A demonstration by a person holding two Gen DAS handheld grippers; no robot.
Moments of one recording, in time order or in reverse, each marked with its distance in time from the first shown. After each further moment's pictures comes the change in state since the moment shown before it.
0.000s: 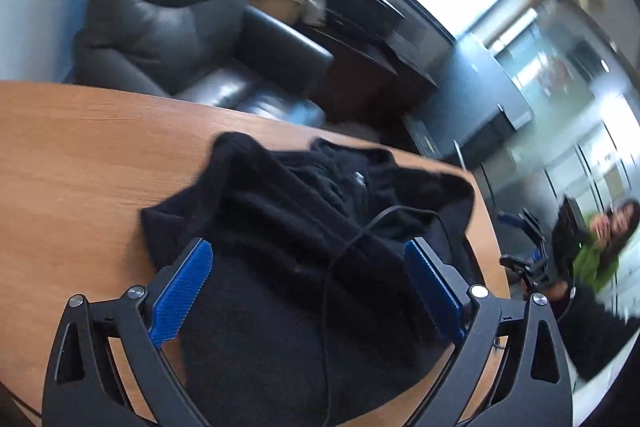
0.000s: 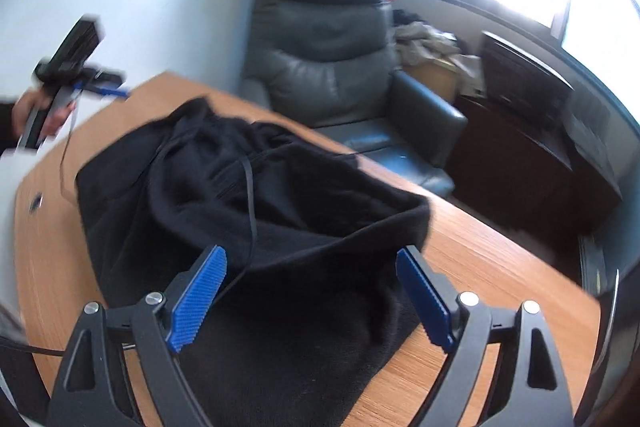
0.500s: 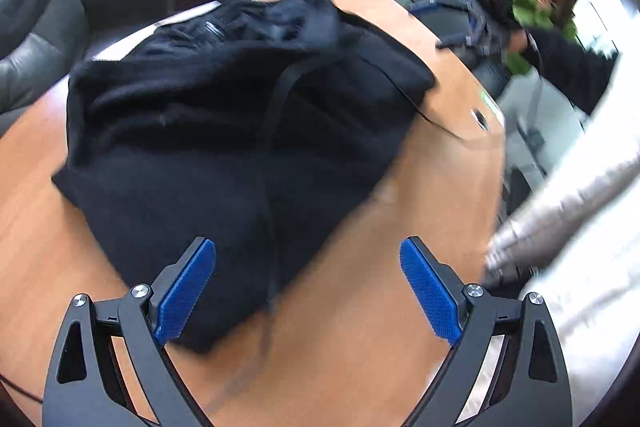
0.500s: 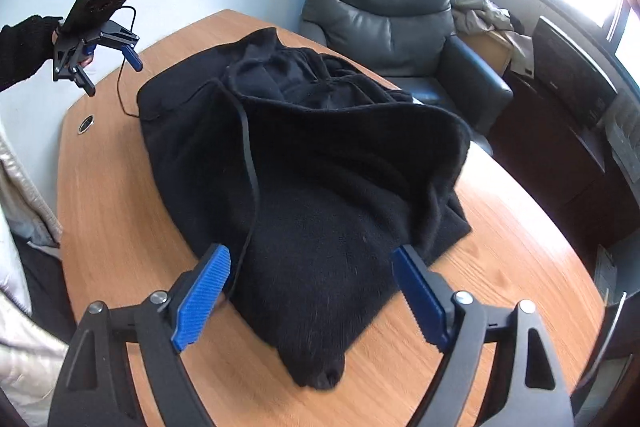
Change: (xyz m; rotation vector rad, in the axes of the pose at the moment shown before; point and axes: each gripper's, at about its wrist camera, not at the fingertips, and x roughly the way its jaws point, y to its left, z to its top) left arm 0.006 -0.073 -0.086 0.537 0.400 -0.116; right arm -0.020 0.012 -0.036 -0.080 0.146 0.133
